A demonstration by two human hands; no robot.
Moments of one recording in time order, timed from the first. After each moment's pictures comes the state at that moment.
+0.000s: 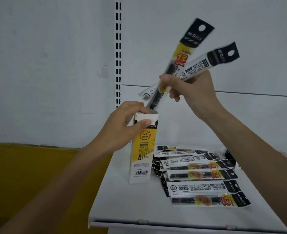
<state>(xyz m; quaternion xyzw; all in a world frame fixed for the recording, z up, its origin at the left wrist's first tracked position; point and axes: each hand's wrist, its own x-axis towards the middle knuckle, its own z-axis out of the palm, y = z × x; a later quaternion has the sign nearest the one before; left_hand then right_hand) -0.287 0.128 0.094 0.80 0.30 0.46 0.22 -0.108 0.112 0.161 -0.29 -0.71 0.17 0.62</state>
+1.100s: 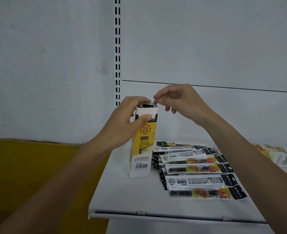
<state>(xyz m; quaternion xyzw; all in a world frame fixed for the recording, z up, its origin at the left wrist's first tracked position) -0.279 0.125 0.092 0.81 0.31 0.47 0.17 -0.099 0.123 0.135 -0.49 -0.73 0.16 0.45</state>
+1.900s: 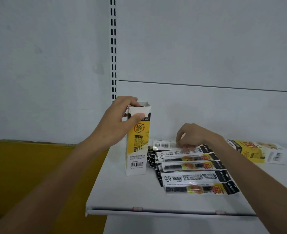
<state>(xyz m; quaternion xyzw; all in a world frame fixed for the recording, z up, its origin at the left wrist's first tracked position) -0.282 0.126 0.088 0.80 0.32 0.48 0.18 -0.034 0.142 0.069 -0.70 -0.68 0.20 0.09</state>
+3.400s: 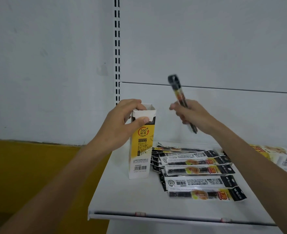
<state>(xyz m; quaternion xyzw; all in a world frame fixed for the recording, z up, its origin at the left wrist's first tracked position) -0.283 0.122 0.089 0.79 0.32 0.48 0.20 -0.054 0.149 0.105 -0.53 -0.68 0.24 0.45</state>
